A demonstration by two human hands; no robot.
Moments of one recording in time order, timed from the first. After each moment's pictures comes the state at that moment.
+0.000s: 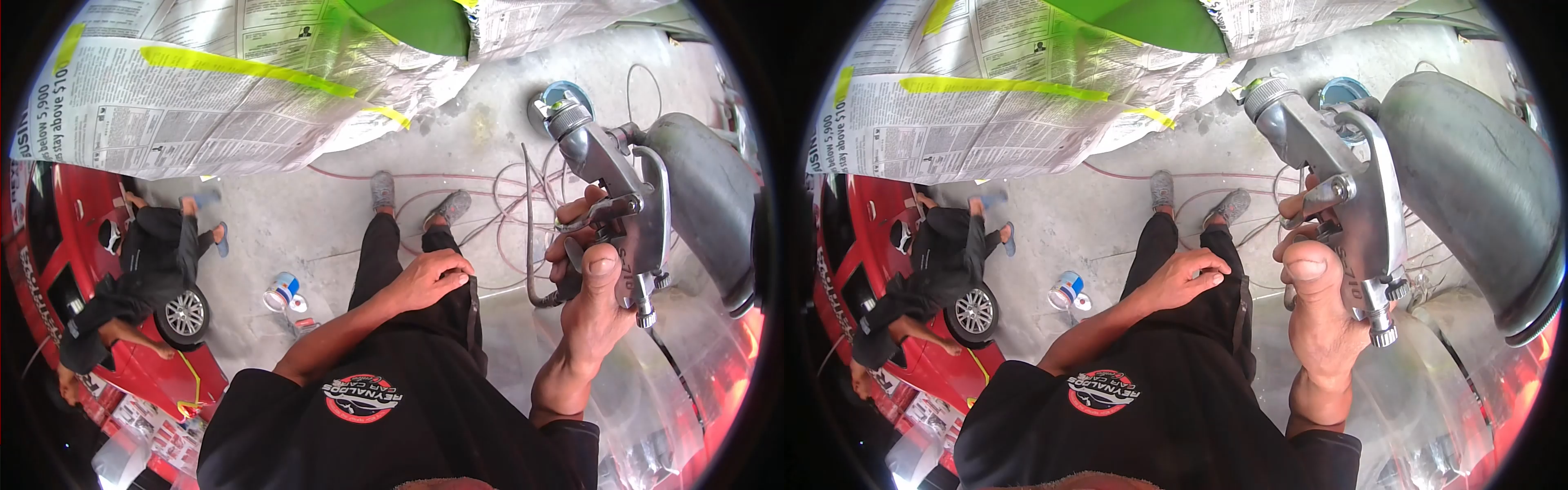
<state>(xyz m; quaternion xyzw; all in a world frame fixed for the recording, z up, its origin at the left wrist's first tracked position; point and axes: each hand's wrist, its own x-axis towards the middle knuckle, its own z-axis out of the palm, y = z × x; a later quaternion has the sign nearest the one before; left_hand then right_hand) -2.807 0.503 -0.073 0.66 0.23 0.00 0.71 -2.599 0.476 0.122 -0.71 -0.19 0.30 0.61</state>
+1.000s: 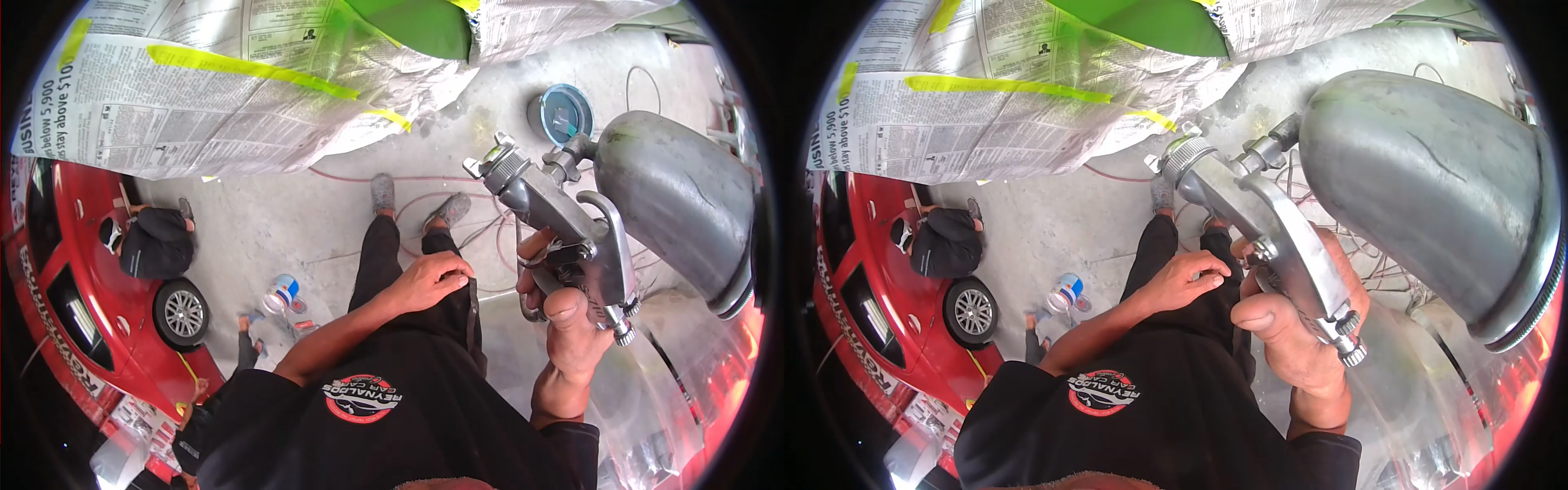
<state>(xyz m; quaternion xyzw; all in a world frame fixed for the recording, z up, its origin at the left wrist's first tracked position) -2.808 0.505 -0.072 0.65 0.24 -0.02 0.72 -2.608 0.470 0.132 -0.66 -0.15 0.43 0.60</state>
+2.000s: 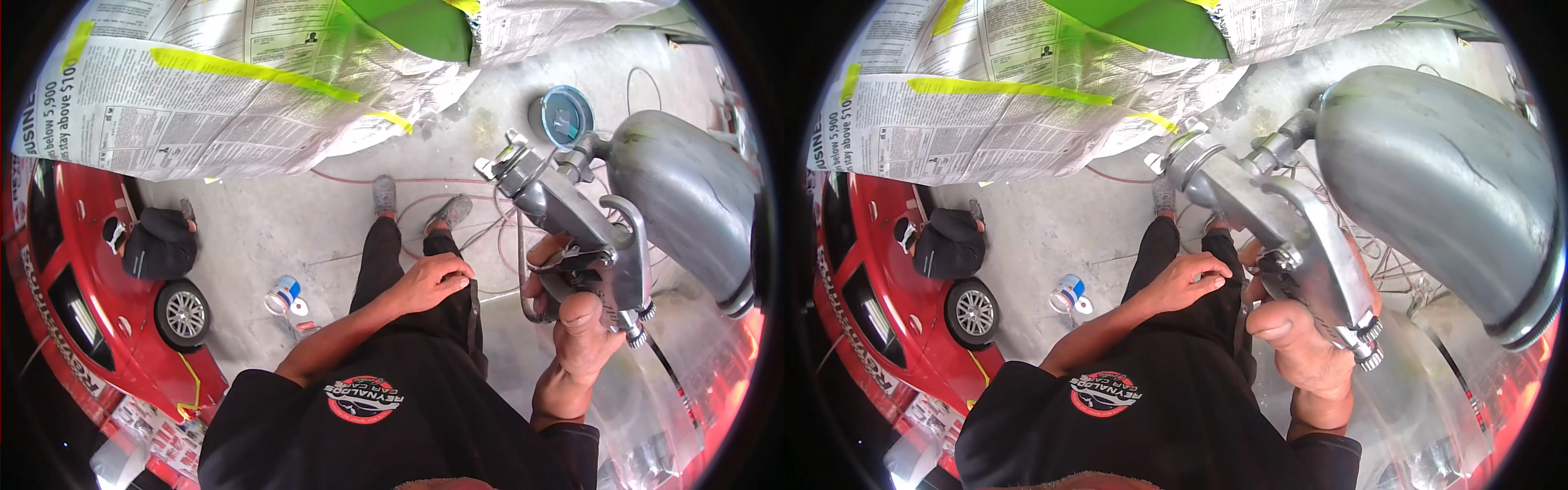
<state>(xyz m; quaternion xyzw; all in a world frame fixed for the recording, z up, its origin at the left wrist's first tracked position) -2.808 0.501 -0.076 0.66 0.23 0.02 0.71 -2.609 0.472 0.137 -0.71 -0.17 0.38 0.56</state>
